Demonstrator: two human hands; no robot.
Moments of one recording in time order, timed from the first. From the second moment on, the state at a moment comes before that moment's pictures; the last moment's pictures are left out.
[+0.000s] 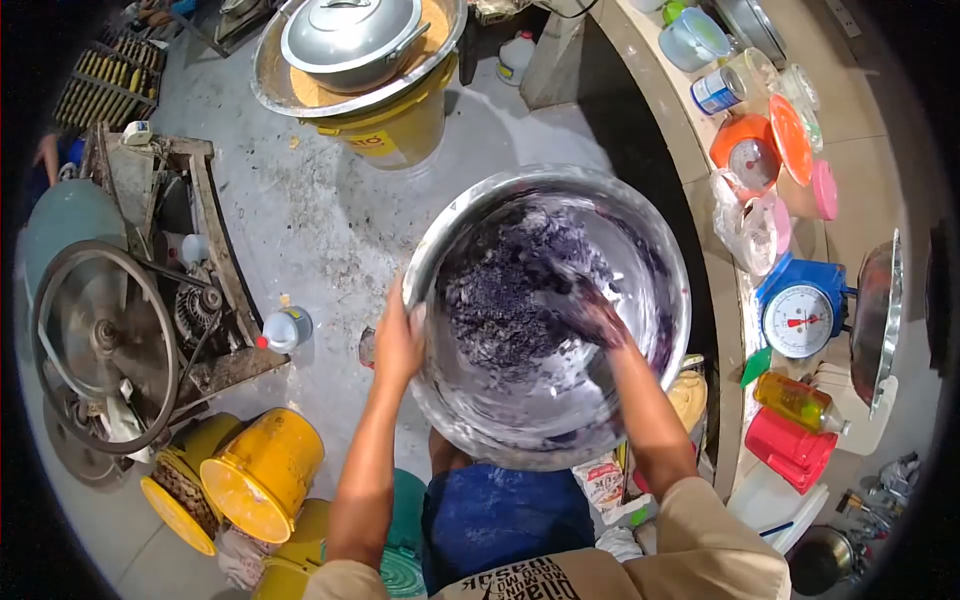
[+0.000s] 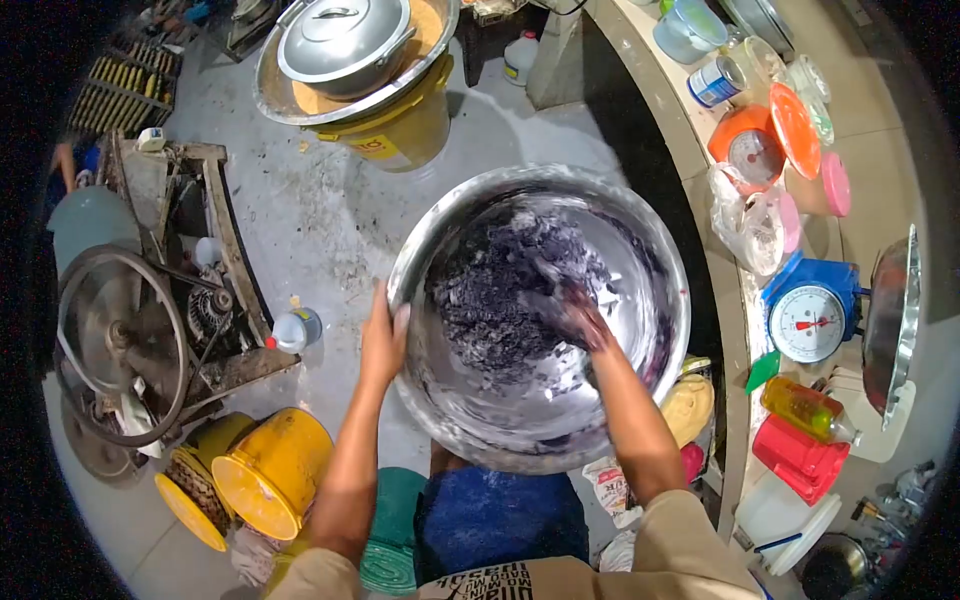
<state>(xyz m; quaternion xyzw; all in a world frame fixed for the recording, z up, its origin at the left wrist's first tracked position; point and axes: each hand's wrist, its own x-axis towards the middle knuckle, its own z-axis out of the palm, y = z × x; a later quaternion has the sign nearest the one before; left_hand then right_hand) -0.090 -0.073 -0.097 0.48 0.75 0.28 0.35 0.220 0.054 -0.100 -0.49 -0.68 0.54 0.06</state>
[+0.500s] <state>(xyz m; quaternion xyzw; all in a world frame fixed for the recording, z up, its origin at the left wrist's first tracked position) -0.078 -0.056 -0.134 0.38 0.70 0.43 0.43 0.193 0.137 -0.237 -0.49 -0.38 0.76 0.20</state>
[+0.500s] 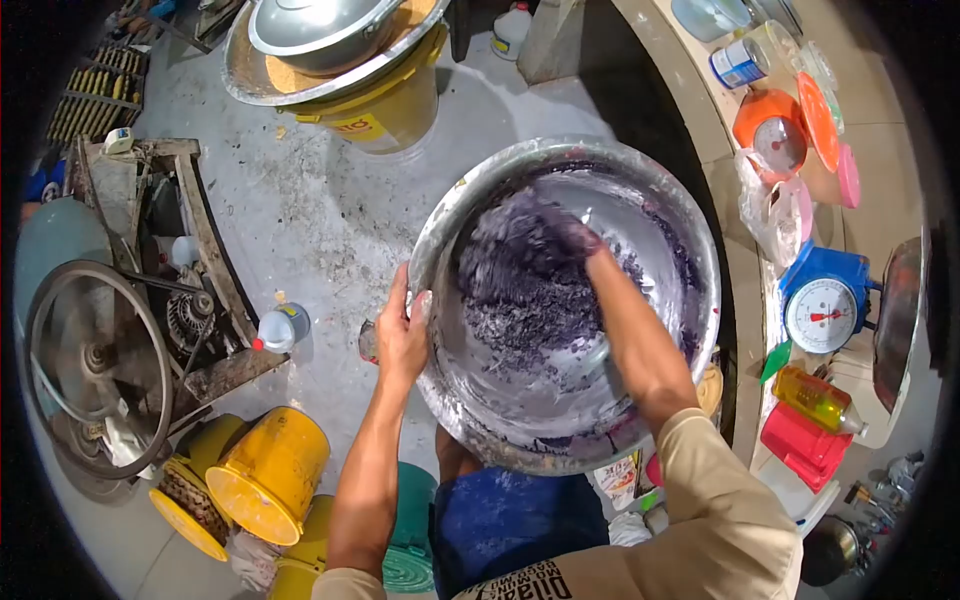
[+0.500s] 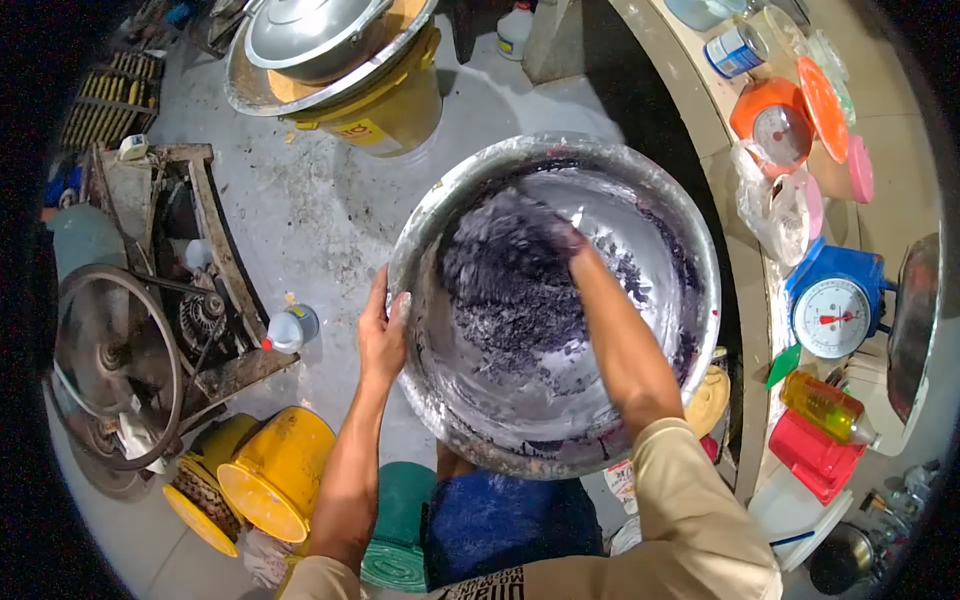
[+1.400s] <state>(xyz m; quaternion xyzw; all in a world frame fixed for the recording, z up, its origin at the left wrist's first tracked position) -0.053 -0.053 -0.142 0.37 0.74 0.38 0.41 0.155 -0.039 -0.285 -0.65 -0.63 0.40 -0.15</state>
